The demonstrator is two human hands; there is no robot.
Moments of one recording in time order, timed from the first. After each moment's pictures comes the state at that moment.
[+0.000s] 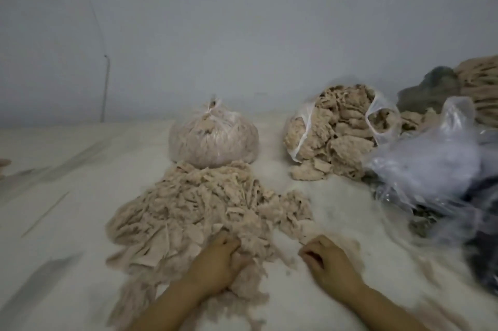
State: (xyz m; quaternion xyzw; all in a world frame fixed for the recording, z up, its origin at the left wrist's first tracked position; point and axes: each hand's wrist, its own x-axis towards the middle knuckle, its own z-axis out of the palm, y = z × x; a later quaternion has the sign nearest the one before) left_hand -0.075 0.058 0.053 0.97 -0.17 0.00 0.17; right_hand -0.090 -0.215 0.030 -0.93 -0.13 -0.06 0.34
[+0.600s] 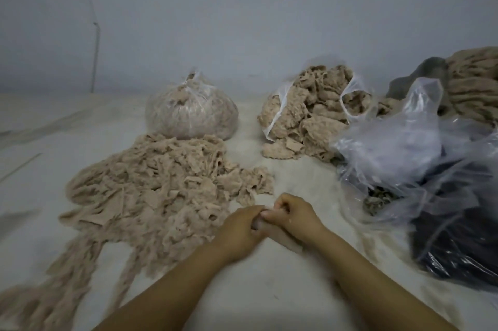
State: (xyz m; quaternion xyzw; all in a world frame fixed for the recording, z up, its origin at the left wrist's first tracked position) left_hand -0.087 -0.090 0.036 0.91 -0.22 0.04 0.35; right_hand -0.078 -0.255 0.059 -0.88 -0.08 -0.01 0.47
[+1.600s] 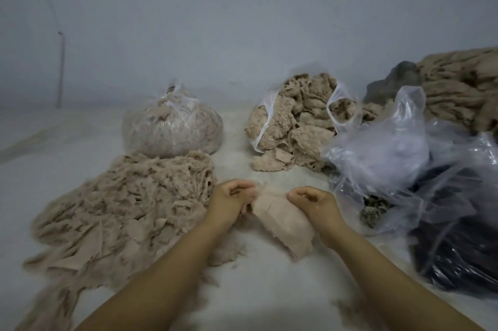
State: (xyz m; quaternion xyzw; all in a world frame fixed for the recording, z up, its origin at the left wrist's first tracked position) left_hand -0.033 -0.090 0.100 0.72 -0.08 0.05 0.69; right_hand -0.053 -0.281 0.082 -0.74 0.04 -0.12 0.66
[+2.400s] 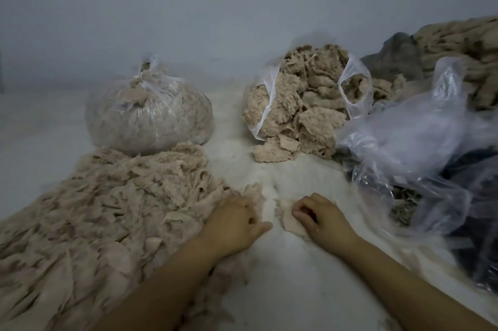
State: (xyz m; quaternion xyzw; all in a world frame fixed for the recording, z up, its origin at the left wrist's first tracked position) left_hand 0.026 -0.055 0.050 0.94 -0.32 0.01 0.08; right_hand -0.016 -0.277 0.028 -0.95 -0.07 -0.13 0.28
